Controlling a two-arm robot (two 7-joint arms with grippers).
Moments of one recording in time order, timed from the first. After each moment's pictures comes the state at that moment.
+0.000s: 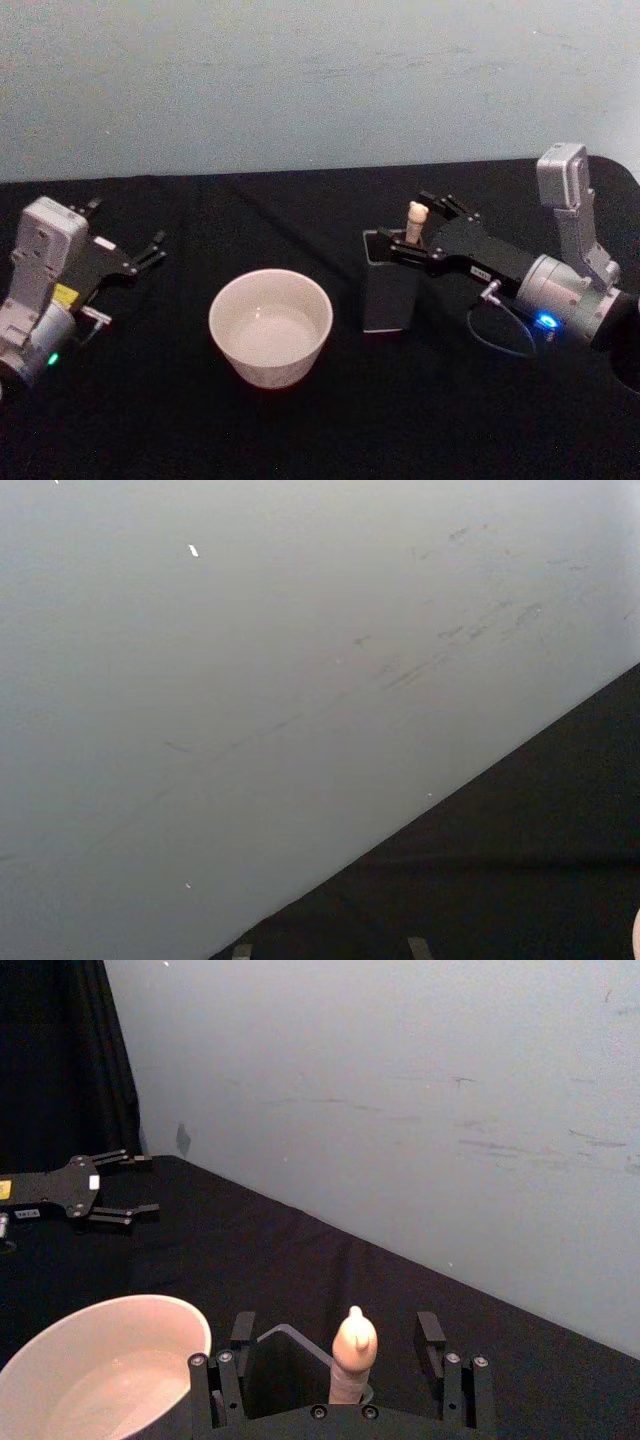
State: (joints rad) left arm -0.20 0.60 0.45 -1.41 -0.25 -0.12 0.03; right arm 0.33 0.45 -0.40 -1.31 0.49 -0.06 0.58
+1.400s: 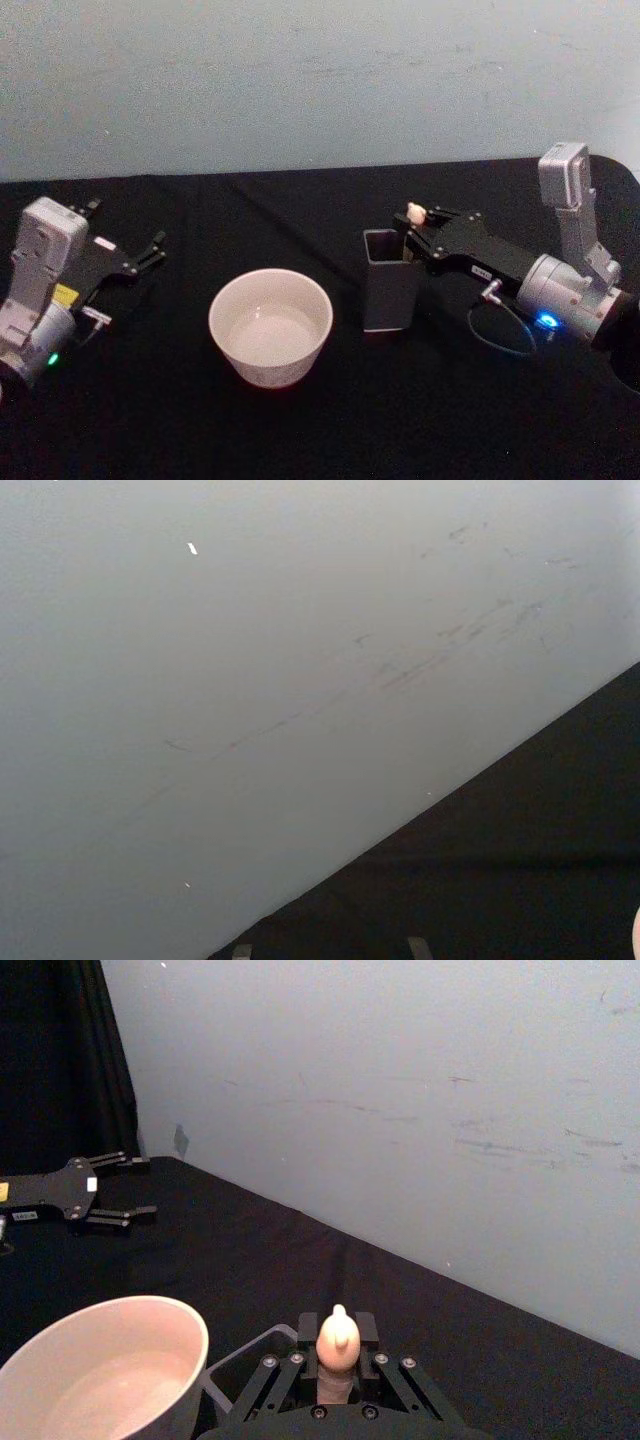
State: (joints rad) left arm -0.20 0.60 0.45 -1.41 -0.25 -0.12 0.03; right arm 0.32 0.45 -0.40 -1.31 0.50 -0.06 0.57
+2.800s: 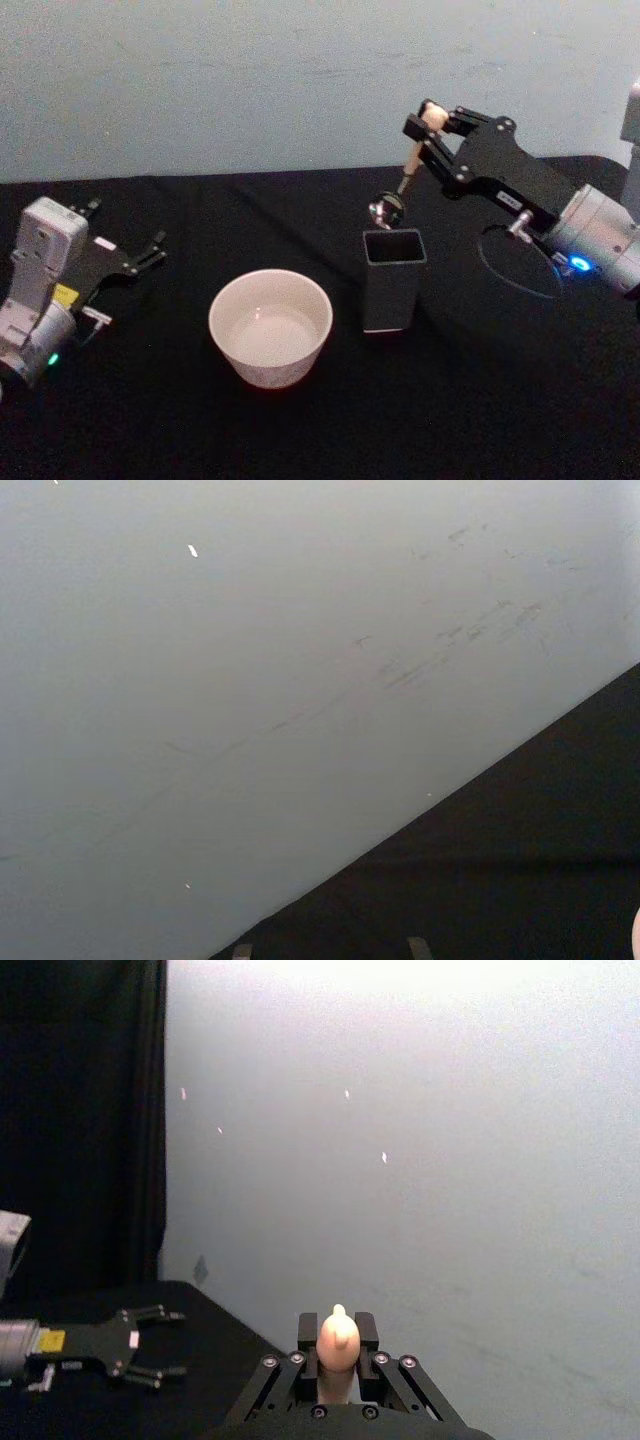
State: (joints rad) left arm -0.20 0.60 0.45 -1.41 -0.25 -0.12 0.03; right arm 0.30 0.49 -0.32 -1.55 0.57 -0.15 0.59
